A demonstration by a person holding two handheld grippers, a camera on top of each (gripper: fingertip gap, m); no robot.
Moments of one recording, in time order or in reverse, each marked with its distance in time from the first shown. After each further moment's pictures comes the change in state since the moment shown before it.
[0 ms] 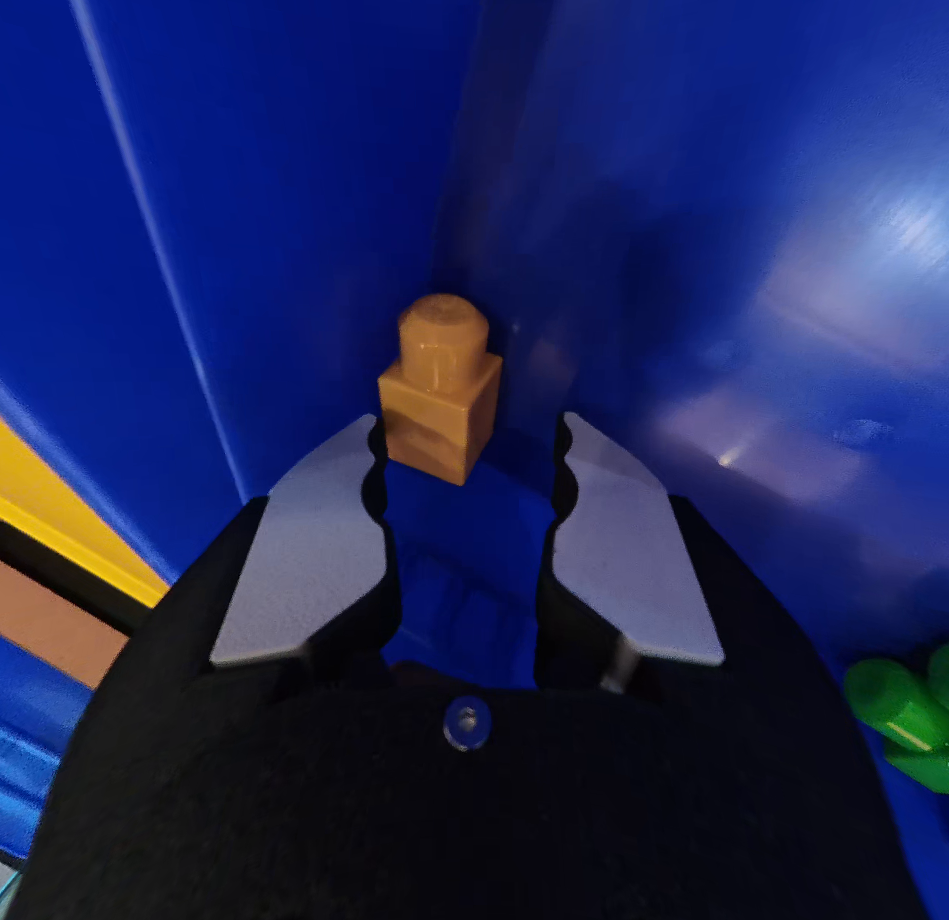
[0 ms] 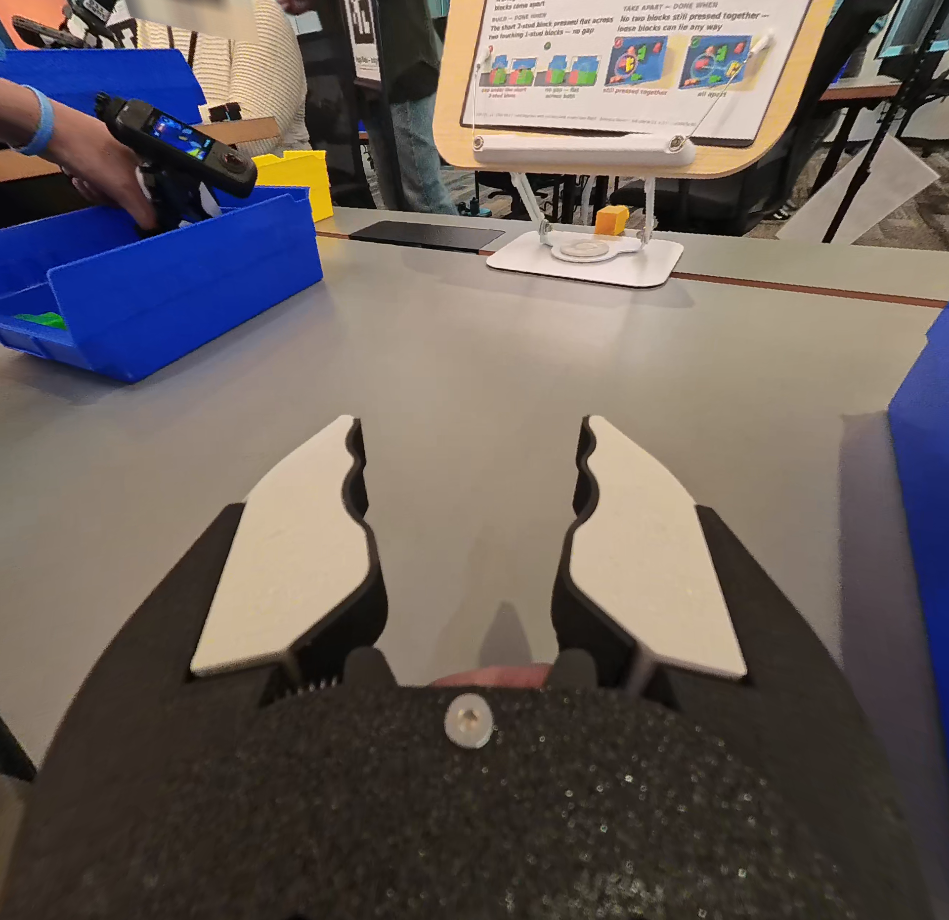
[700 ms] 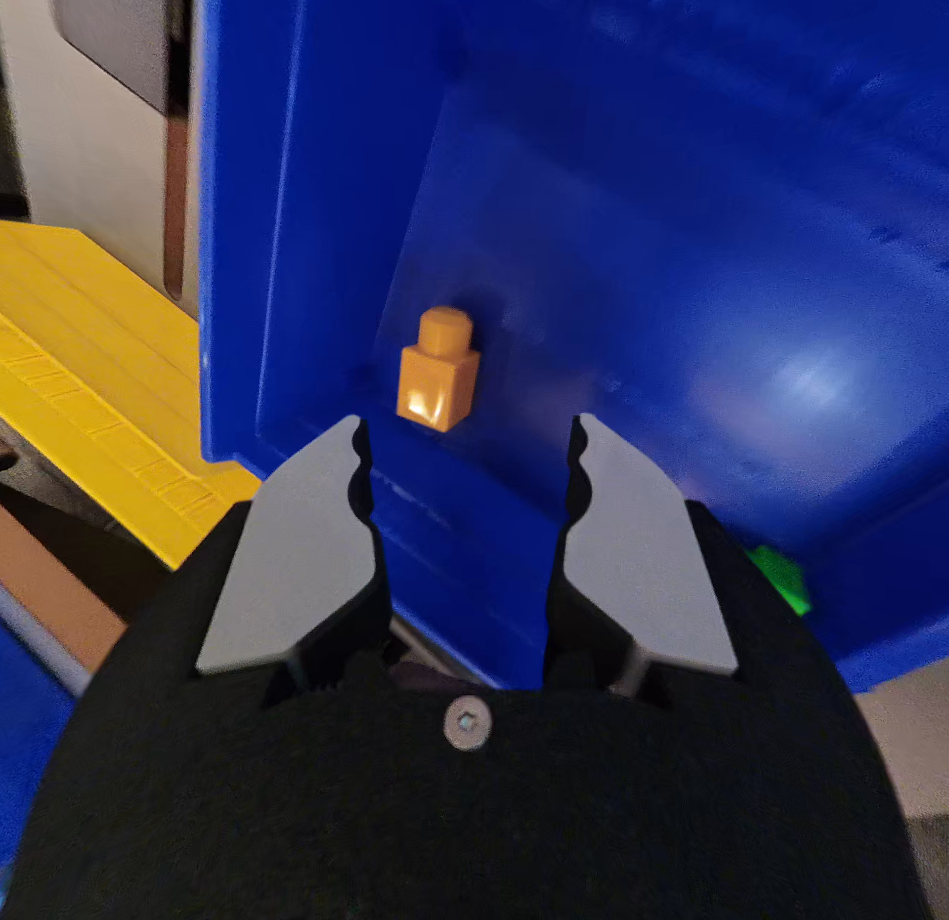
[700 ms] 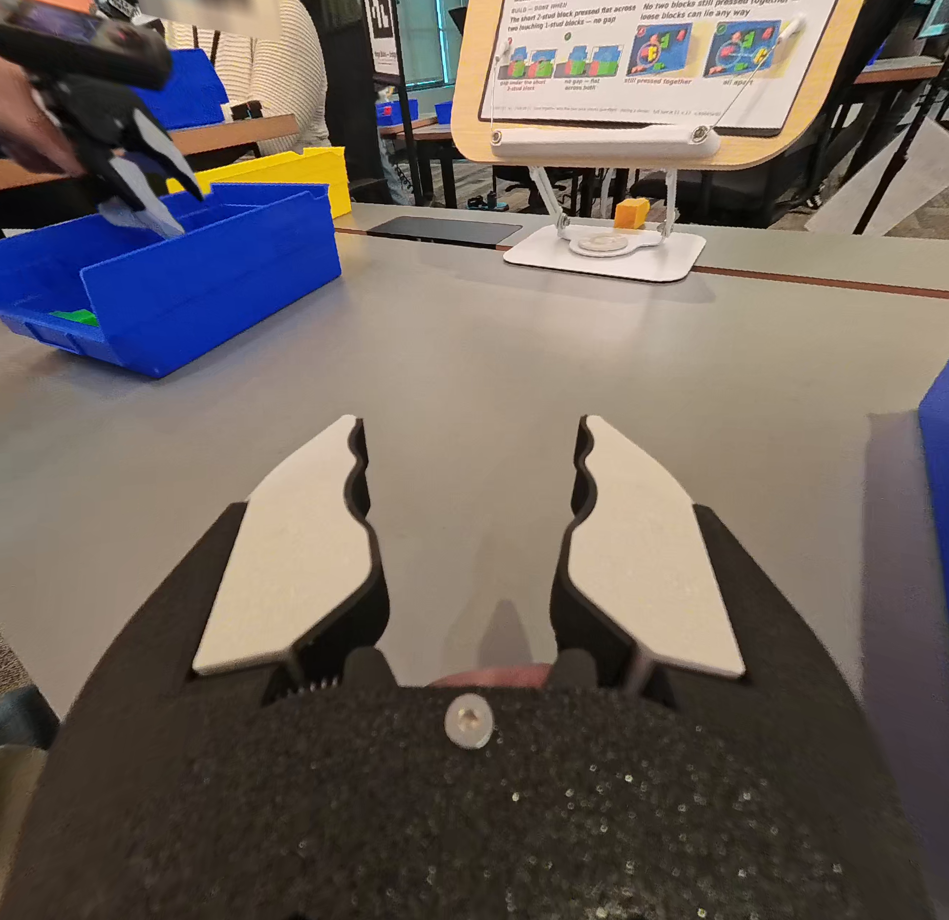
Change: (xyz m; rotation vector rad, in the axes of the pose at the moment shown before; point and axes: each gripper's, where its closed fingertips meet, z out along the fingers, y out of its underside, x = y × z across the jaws) left arm 0.037 -0.005 -0.091 0.293 -0.016 -0.119; right arm -0.006 0.000 -0.002 -0.012 -0.038 0.014
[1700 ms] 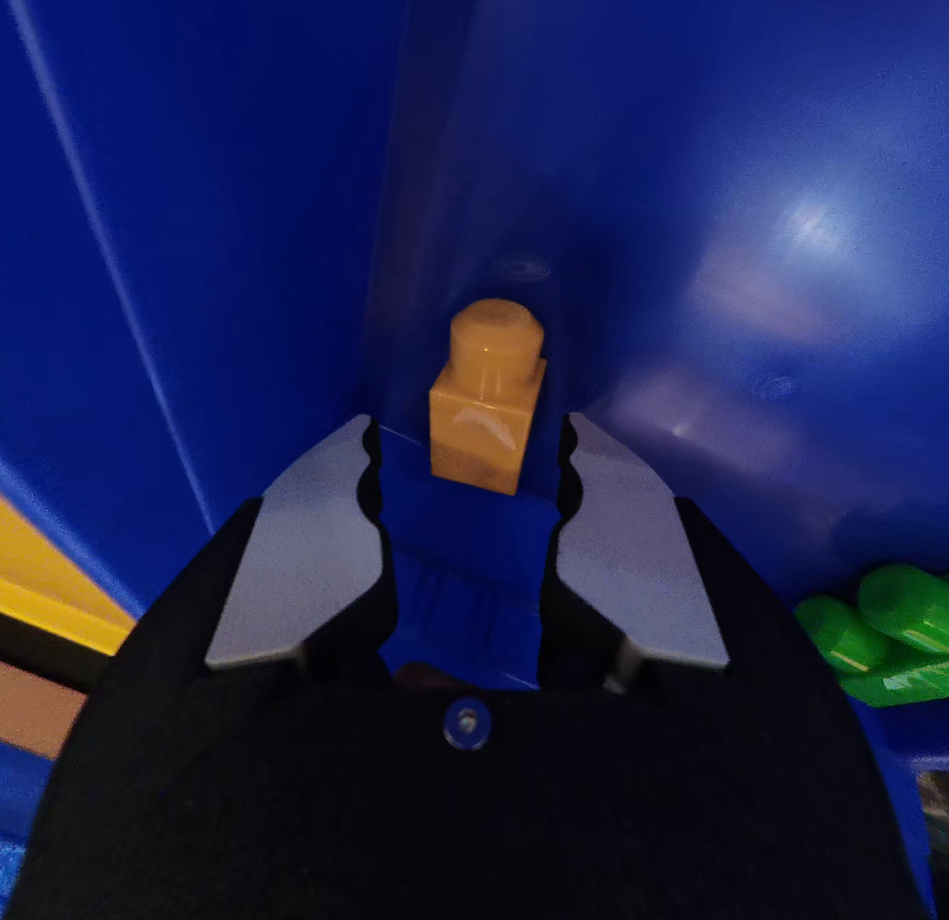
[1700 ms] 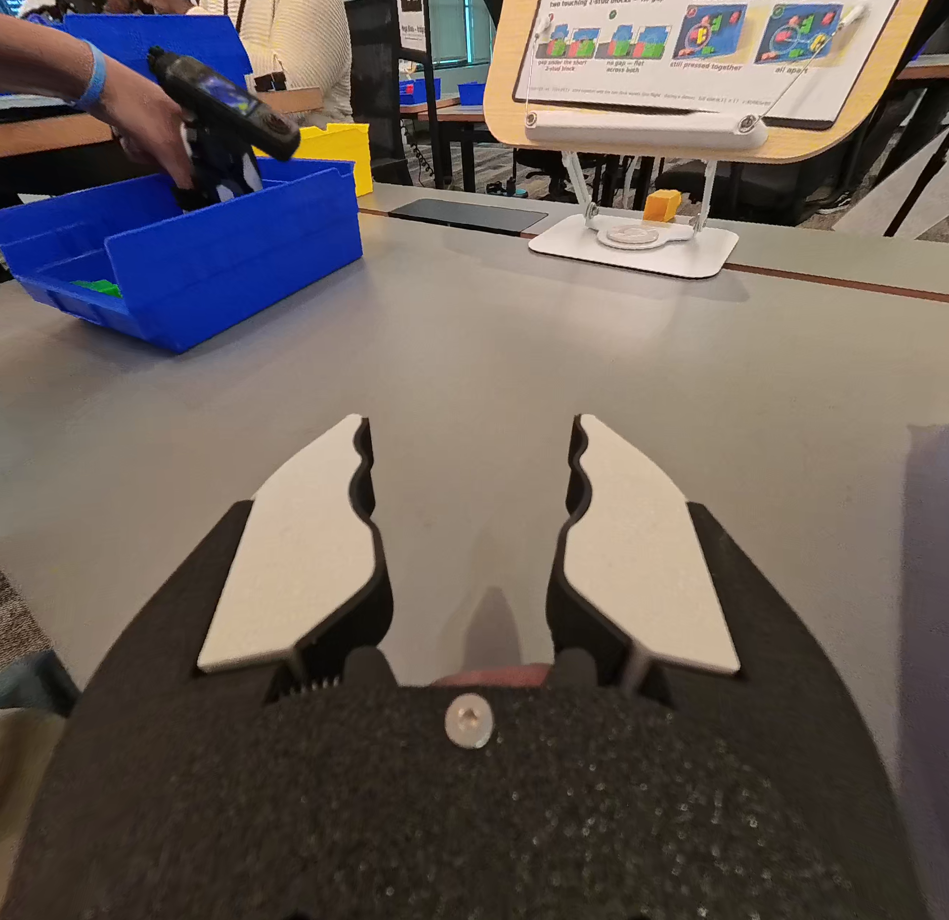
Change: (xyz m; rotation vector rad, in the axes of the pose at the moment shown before) left arm -0.023 0.029 0.081 -0.289 0.158 0.117; right arm -0.015 0.006 0.002 -0.028 -0.035 -0.035
